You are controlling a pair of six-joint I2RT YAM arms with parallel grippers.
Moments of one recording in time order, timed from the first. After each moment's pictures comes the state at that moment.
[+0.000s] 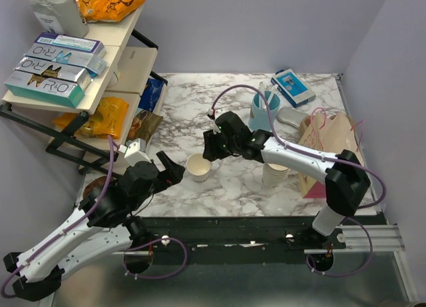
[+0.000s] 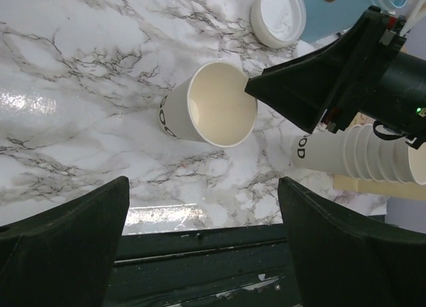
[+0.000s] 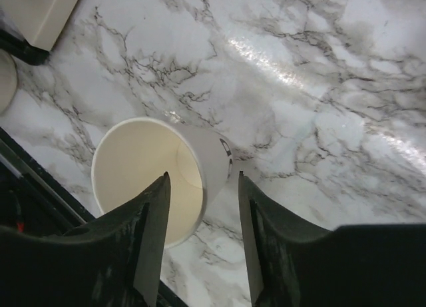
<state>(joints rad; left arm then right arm) -0.92 0.55 0.80 -0.88 -0.48 -1.06 0.88 1.69 1.27 -0.31 -0.04 0.40</state>
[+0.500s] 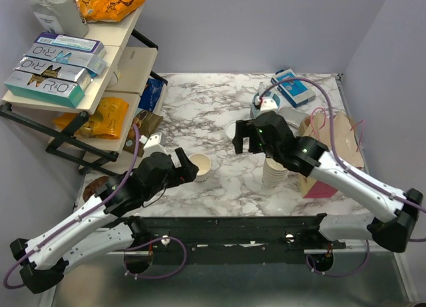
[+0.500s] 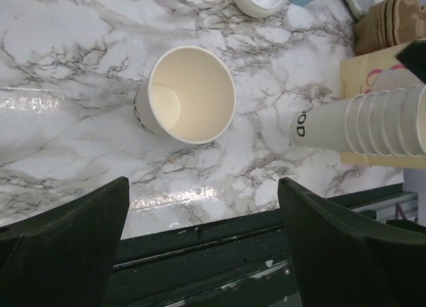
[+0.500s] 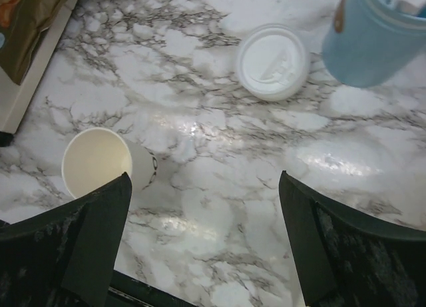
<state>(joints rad) -0.92 0.67 0.81 -0.77 -0.38 -0.96 0.88 1.28 1.21 -0.54 0.38 0.46</state>
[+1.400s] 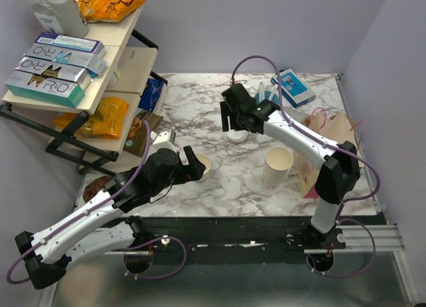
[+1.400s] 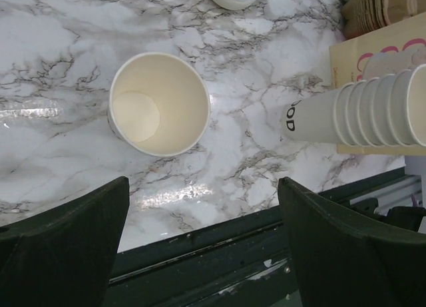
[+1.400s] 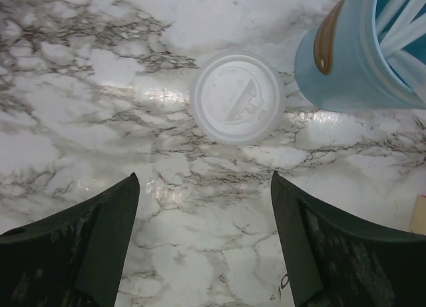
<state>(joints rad) -0.92 0.77 0.82 -0.65 -0.32 -0.89 0.74 1.78 1.64 -0.72 0.38 0.43</state>
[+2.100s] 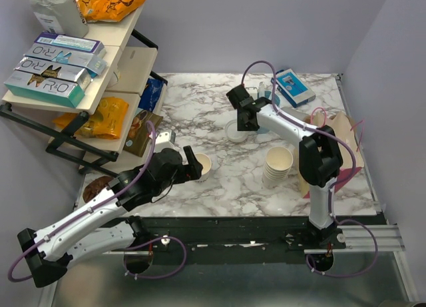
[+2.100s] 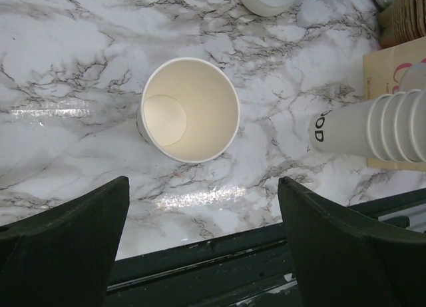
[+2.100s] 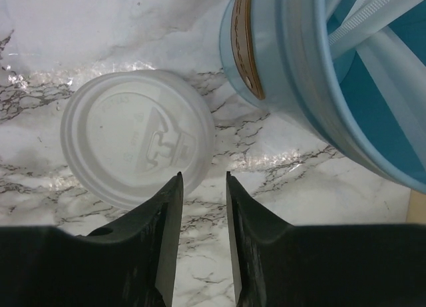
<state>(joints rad) -0.92 0.80 0.82 -0.68 -0.39 -0.88 0.60 2.02 1.67 -0.74 0.42 0.51</state>
